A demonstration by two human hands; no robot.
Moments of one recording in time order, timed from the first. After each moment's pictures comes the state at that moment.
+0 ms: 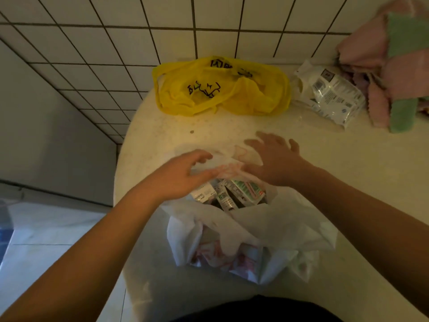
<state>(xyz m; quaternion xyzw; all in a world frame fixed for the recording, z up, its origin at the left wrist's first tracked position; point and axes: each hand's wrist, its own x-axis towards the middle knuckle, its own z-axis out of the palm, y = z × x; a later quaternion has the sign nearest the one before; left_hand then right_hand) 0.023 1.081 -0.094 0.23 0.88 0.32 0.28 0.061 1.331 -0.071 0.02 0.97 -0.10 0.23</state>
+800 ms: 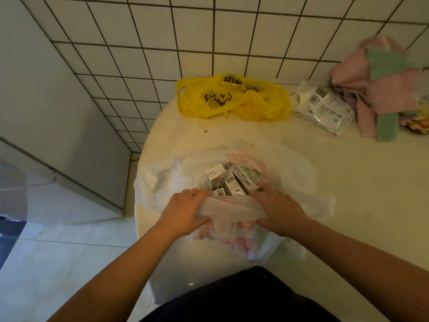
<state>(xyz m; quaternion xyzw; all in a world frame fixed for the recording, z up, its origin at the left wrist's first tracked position) 0.157 1.032 -0.157 0.28 0.94 0.15 0.16 0.208 1.305 -0.117 -0.06 0.97 -0.05 0.24</state>
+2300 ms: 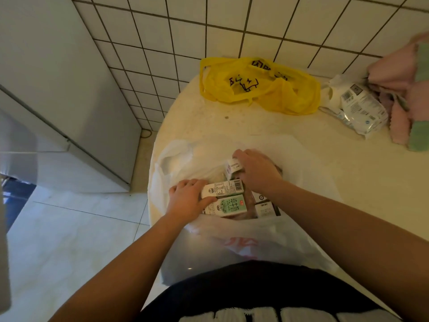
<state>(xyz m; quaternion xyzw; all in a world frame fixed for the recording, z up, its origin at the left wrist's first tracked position) 0.157 1.008 -0.194 0.09 0.96 0.19 0.18 0.112 1.222 -0.121 -0.09 0.98 -0.15 0.13</state>
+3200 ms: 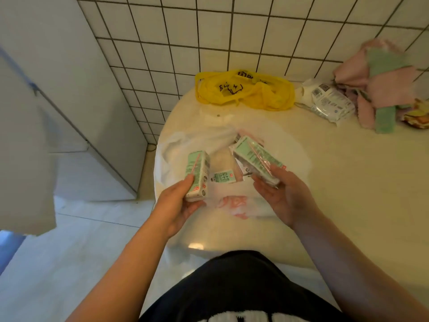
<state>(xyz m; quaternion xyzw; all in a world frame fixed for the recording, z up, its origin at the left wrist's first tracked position) 0.304 1.012 -0.068 -0.25 0.48 0.81 0.23 0.316 1.255 -0.046 0.28 0.41 -0.86 0.07</state>
